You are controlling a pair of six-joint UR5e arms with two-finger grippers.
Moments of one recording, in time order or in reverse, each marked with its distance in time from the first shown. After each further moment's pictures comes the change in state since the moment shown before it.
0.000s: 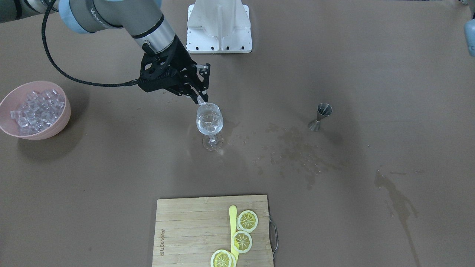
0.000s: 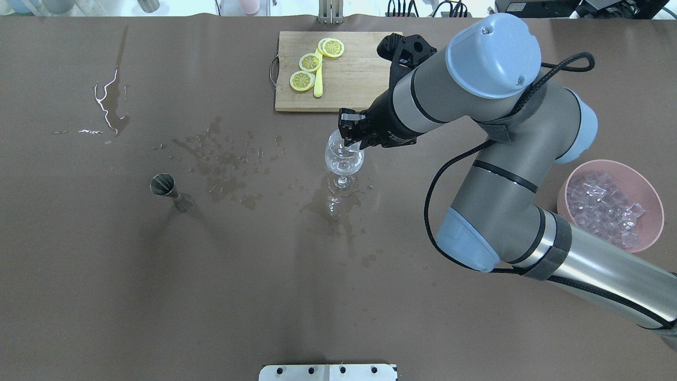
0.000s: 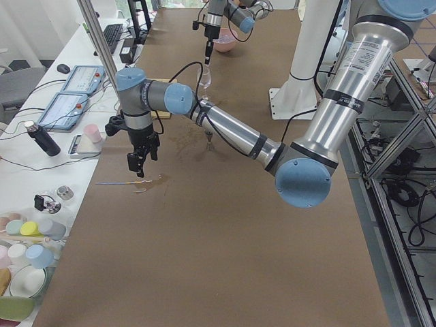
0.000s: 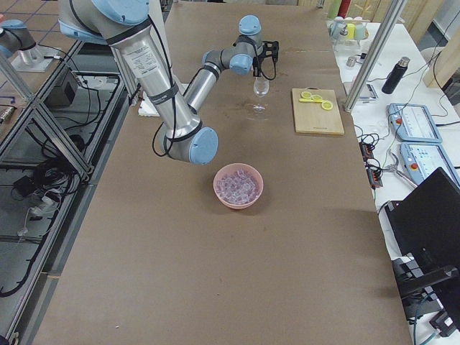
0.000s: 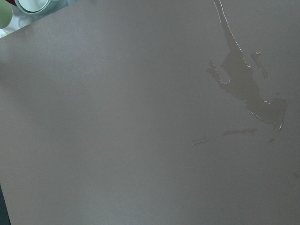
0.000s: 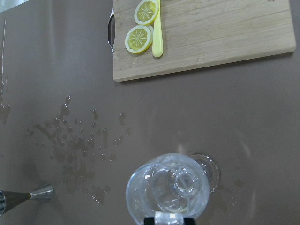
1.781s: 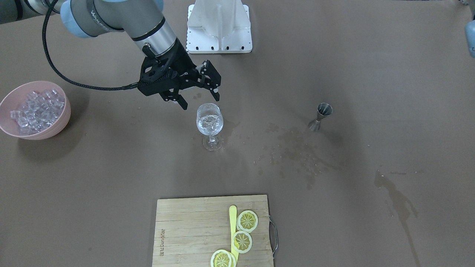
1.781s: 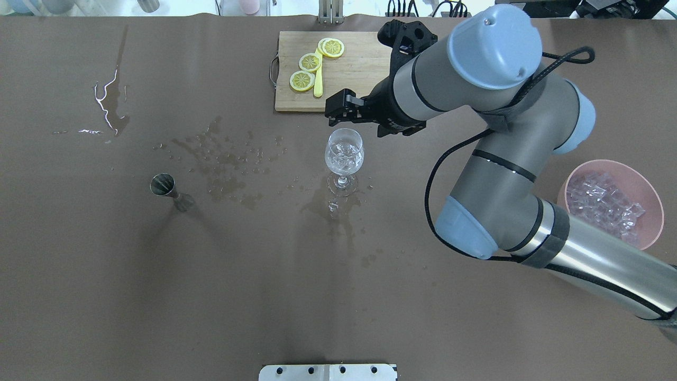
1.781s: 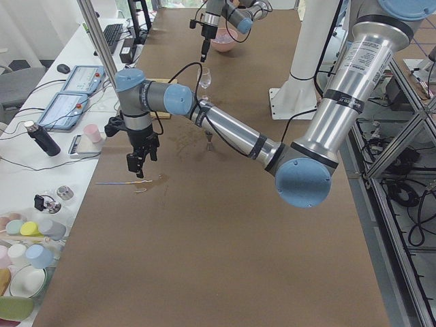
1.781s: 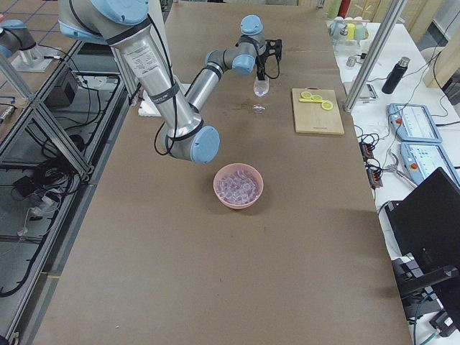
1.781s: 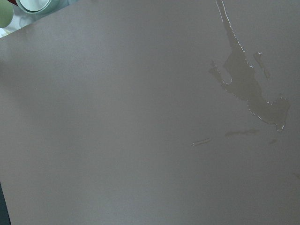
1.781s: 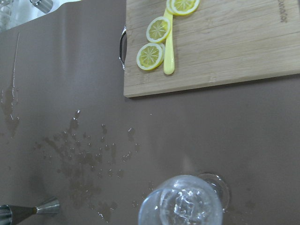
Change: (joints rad) left arm -0.006 -0.001 0.005 -0.005 0.000 0.003; right arm 0.049 -0.004 -0.021 0.041 0.022 -0.010
